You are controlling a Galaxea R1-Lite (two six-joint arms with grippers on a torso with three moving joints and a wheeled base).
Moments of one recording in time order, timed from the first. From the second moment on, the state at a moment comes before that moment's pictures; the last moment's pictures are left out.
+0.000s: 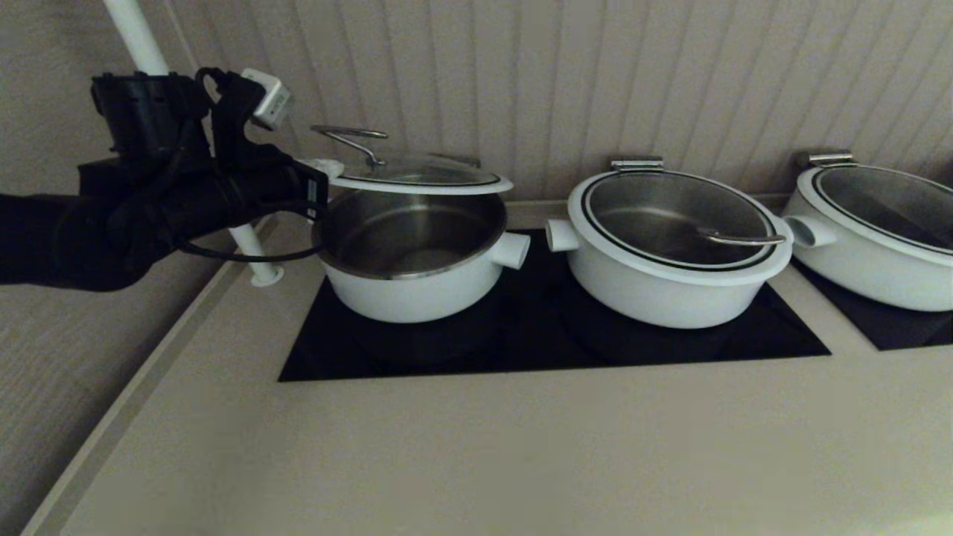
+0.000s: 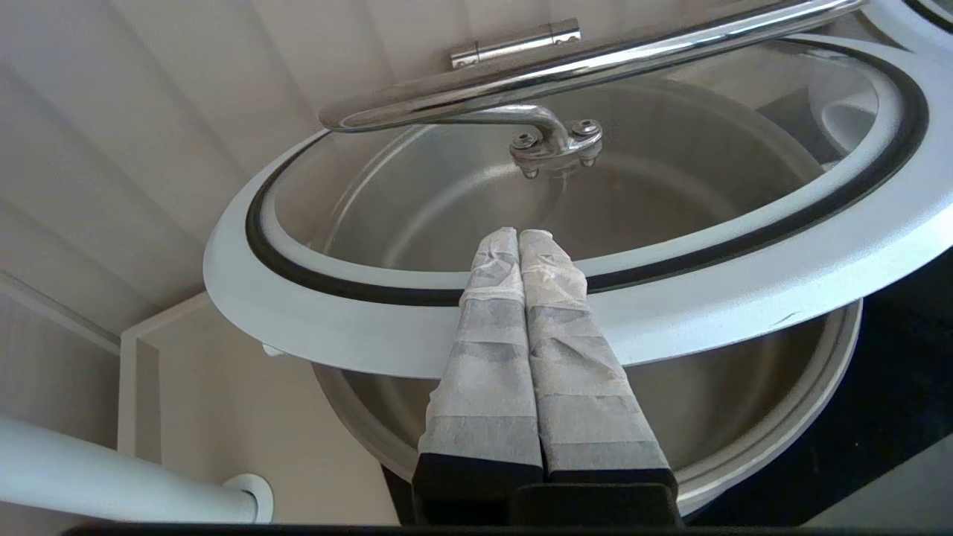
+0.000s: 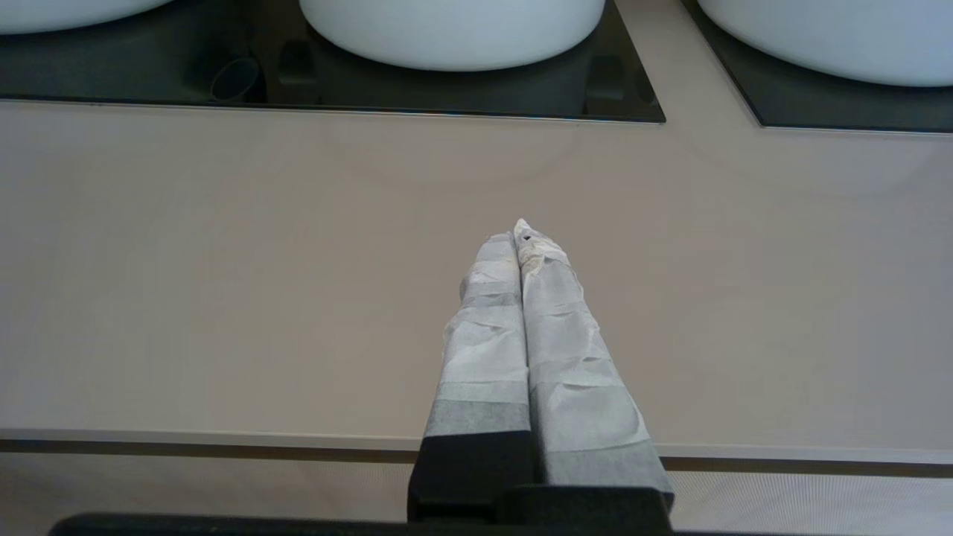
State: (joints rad) left arm -0.16 1.78 -1.24 -0.47 -0.20 0.24; right arm -0.01 0.00 0.00 0.00 0.03 -0.05
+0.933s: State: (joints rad) left arm -0.13 1.81 -1.14 -0.58 -0.20 0.24; right arm -0.01 0.00 0.00 0.00 0.03 -0.05
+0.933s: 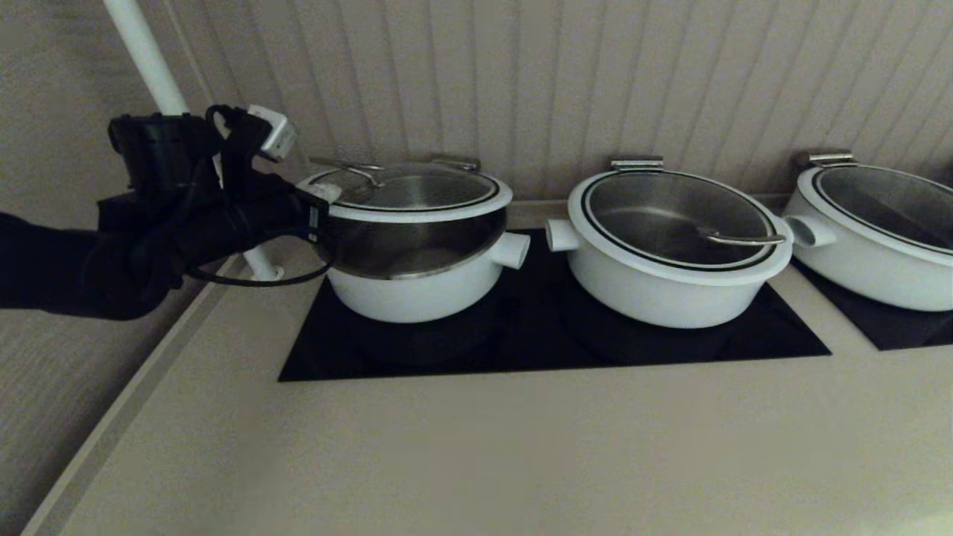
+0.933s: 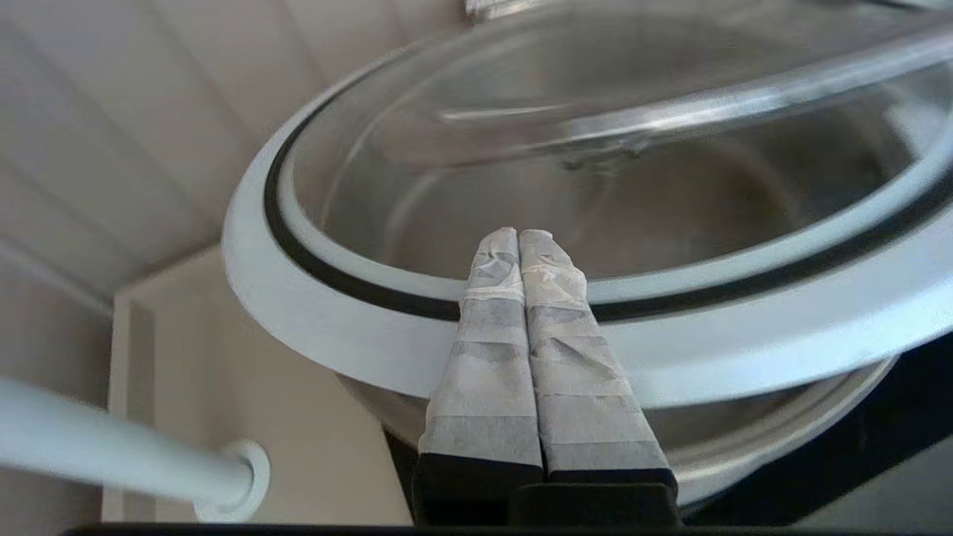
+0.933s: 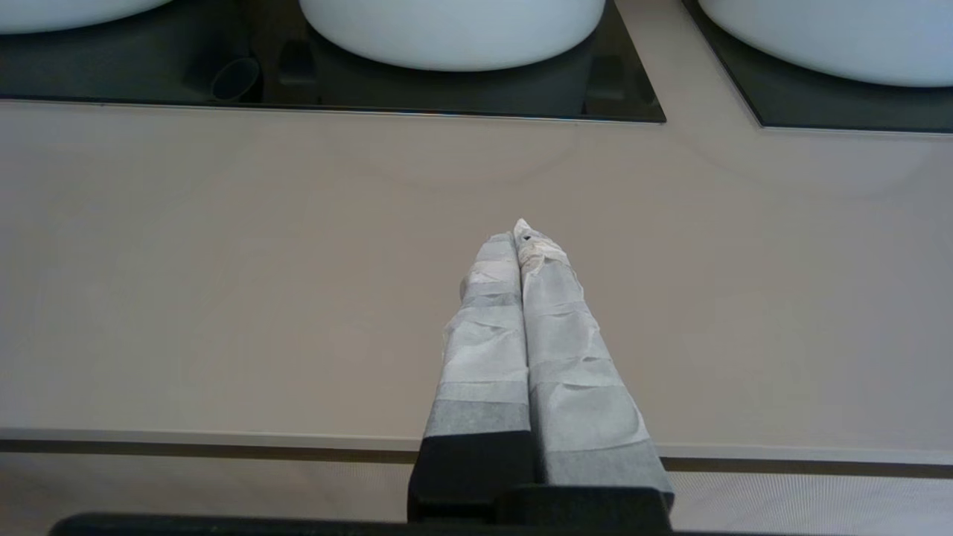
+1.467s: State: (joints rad) left arm -0.13 1.83 -1.13 -0.58 -0.20 0.24; right arm -0.01 0.00 0.00 0.00 0.03 -0.05
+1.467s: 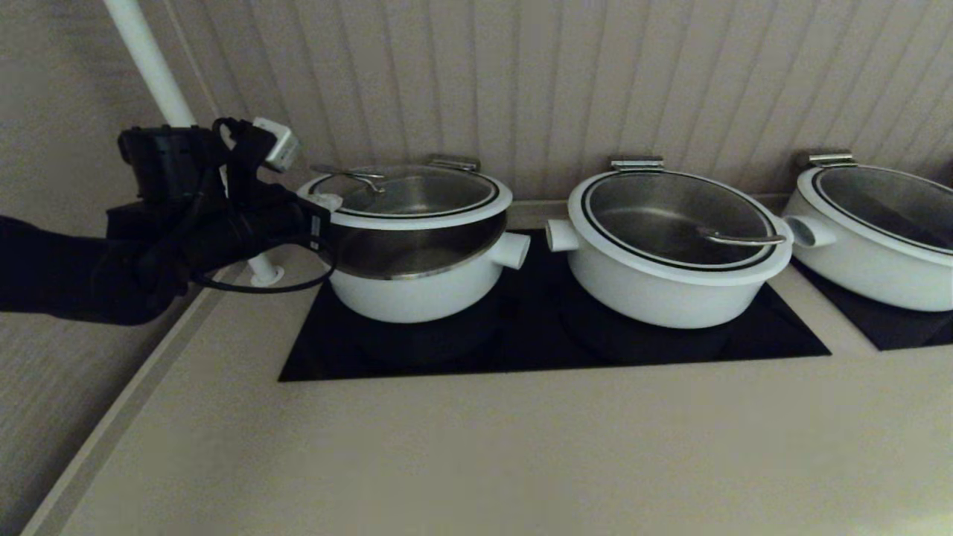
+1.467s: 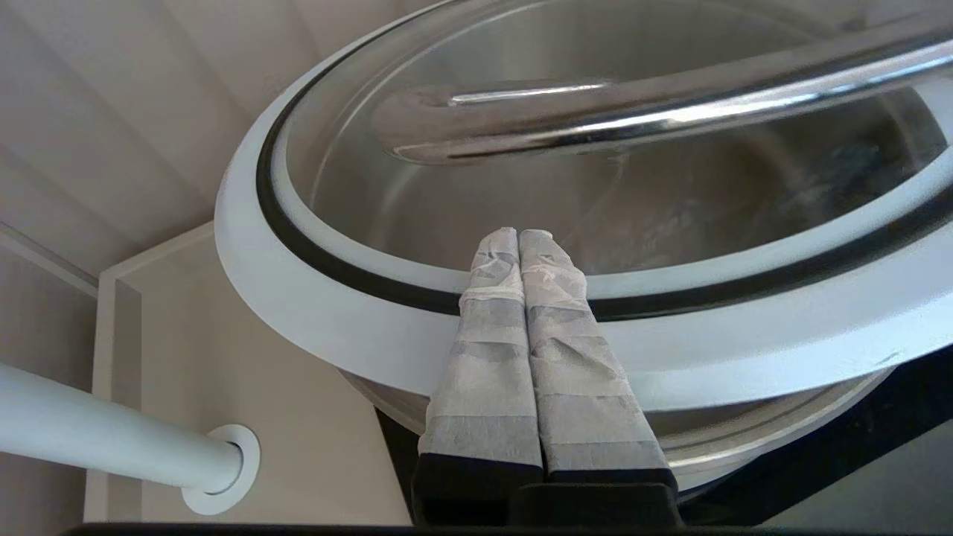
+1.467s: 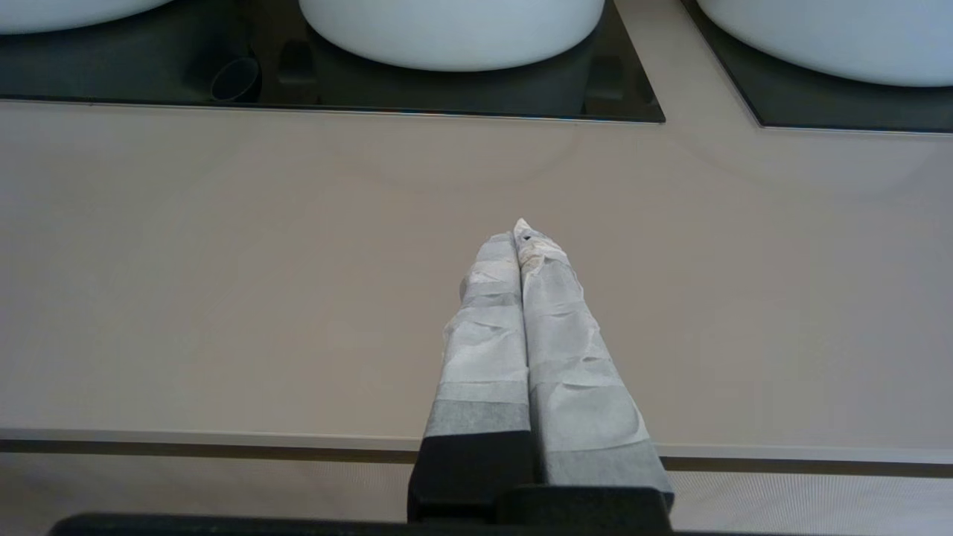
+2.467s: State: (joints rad) left arm -0.13 1.89 -1.05 -0.70 -0.20 0.22; right arm -0.01 0.00 0.00 0.00 0.03 -0.05
